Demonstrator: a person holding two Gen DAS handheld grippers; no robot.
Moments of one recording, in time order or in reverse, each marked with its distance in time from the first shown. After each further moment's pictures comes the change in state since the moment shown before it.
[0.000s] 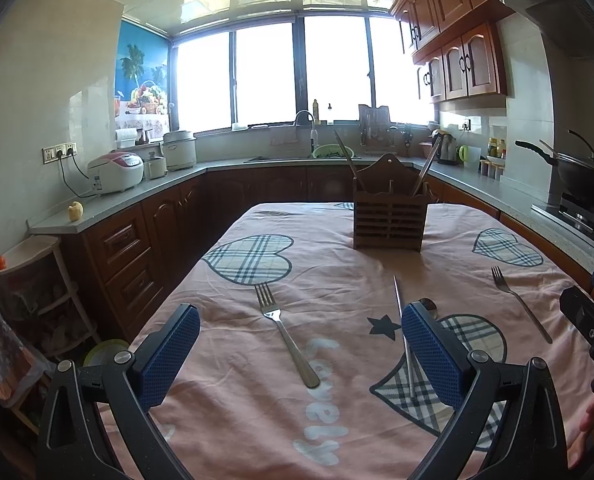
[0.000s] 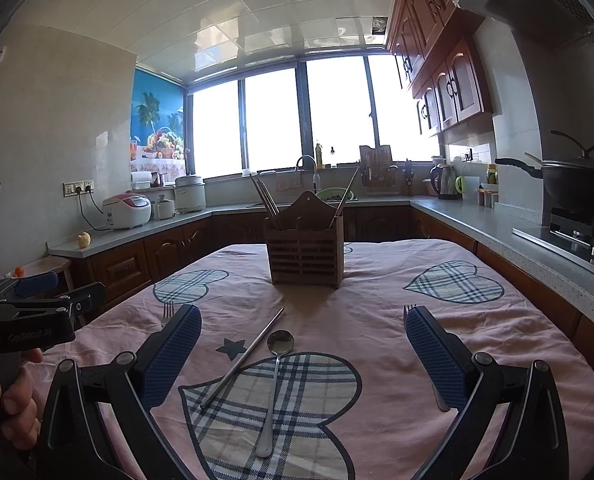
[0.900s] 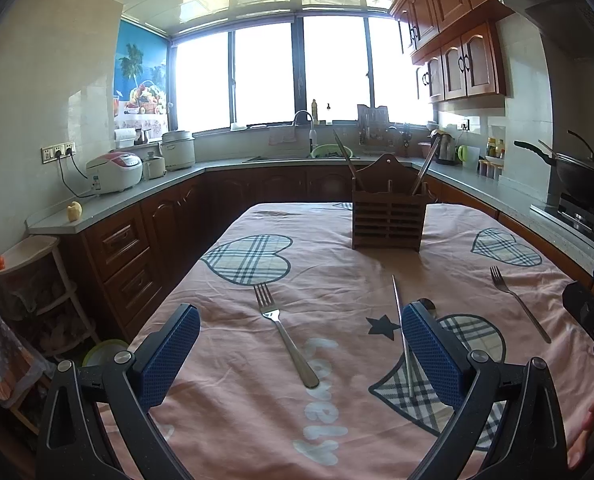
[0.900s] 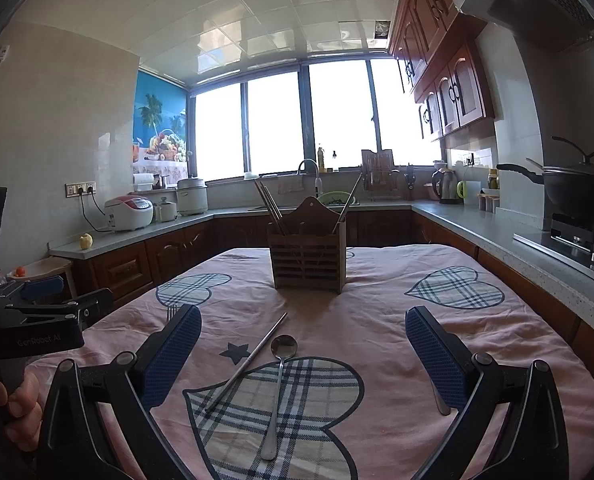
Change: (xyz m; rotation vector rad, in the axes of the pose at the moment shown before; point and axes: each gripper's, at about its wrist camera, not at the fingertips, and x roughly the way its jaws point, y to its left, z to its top) left arm -0.001 -0.002 -0.002 0.001 -0.002 -0.003; right arm -0.003 0.005 0.008 -0.008 -0.008 0.005
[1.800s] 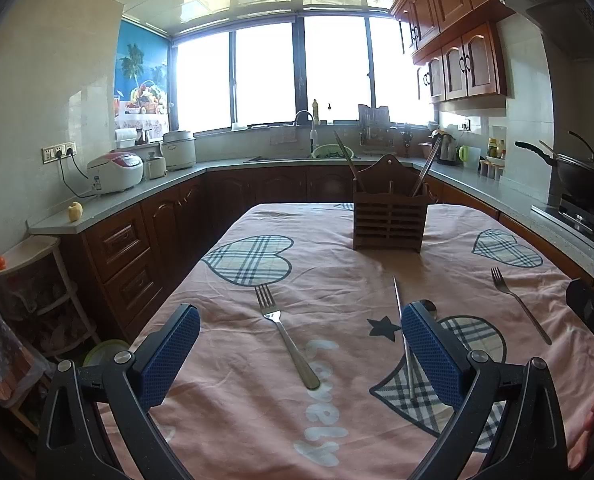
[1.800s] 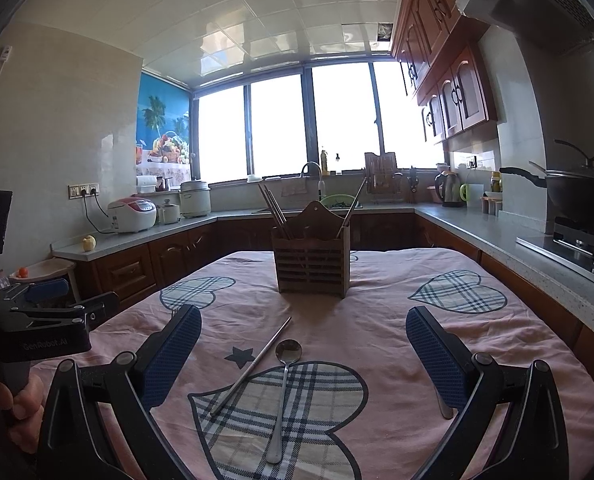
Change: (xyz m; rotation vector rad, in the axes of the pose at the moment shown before) left arm -0.001 -0.001 0.002 -0.003 0.001 0.006; right arm -0.001 0.005 0.005 -0.003 -0.006 0.009
